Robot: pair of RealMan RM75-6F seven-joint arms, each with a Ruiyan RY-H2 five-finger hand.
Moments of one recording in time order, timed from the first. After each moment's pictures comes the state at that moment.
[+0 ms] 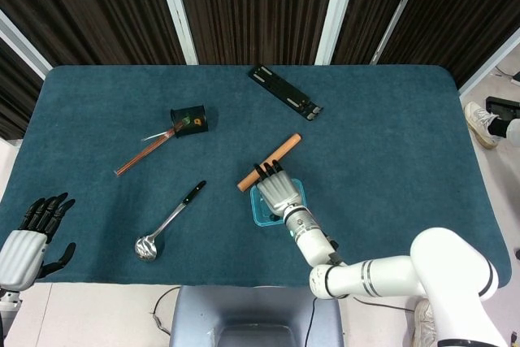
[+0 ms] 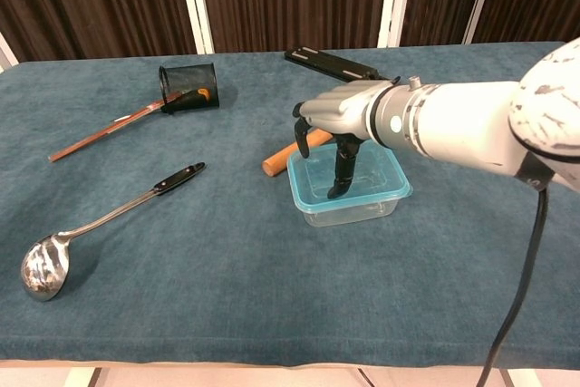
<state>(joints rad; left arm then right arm) -0.15 -1.10 0.02 -1.50 1.65 1.50 -0.17 1.21 -1.65 0.07 -1.55 -0.33 0.99 -0.95</state>
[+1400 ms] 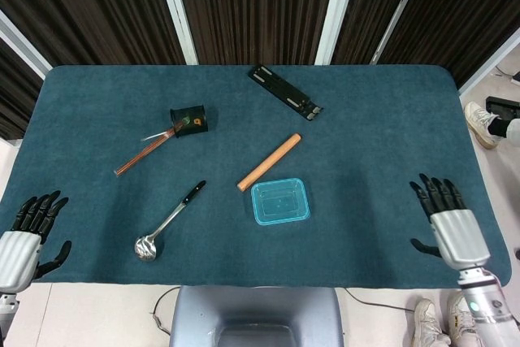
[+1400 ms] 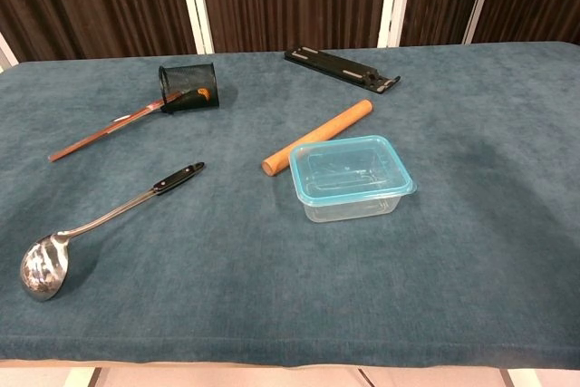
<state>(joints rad) -0.13 -1.12 0.01 -1.50 1.64 1.55 -0.13 0.33 -1.11 -0.23 -1.68 -1.38 1.62 -0.21</state>
